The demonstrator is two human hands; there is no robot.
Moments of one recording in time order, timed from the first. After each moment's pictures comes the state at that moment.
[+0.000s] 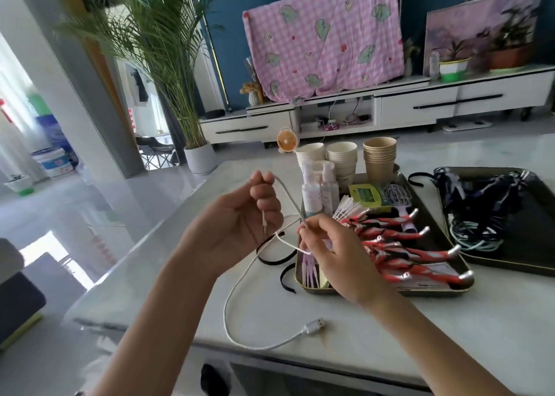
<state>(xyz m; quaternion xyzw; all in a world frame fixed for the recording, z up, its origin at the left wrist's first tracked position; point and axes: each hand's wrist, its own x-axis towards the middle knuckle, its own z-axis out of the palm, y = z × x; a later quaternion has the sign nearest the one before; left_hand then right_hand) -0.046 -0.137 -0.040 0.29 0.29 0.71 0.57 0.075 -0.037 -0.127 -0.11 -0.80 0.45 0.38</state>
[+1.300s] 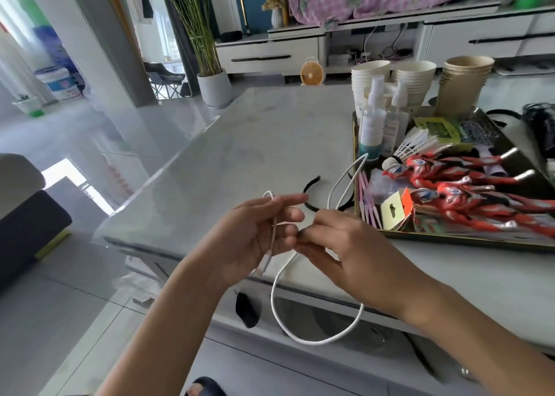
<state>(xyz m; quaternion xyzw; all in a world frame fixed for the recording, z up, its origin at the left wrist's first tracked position) -0.086 -0.202 -0.130 0.21 0.52 0.65 0.51 0.037 -0.100 -0.170 -0.02 -0.94 0.20 0.27</state>
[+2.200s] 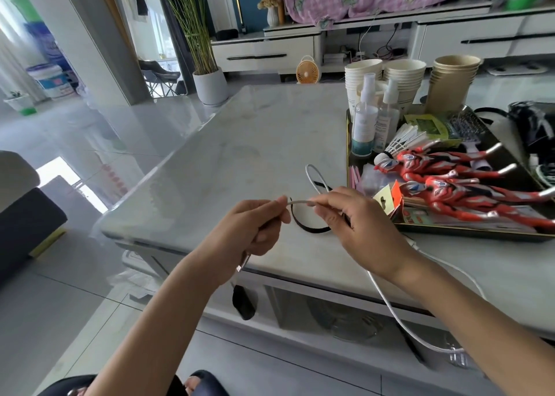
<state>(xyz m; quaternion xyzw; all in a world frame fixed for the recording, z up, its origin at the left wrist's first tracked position) -0.089 -0.211 -0.144 0.33 0.63 0.56 0.43 0.033 -0.074 -0.181 -0.10 -0.88 0.33 0.31</state>
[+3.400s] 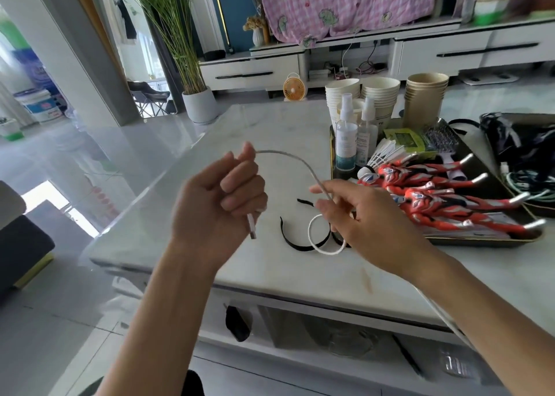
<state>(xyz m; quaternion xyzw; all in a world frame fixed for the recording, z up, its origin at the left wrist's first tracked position) -0.094 -0.200 -0.101 0.25 0.22 0.74 0.58 0.058 -0.072 -0.136 -0.15 -0.88 0.35 0.28</state>
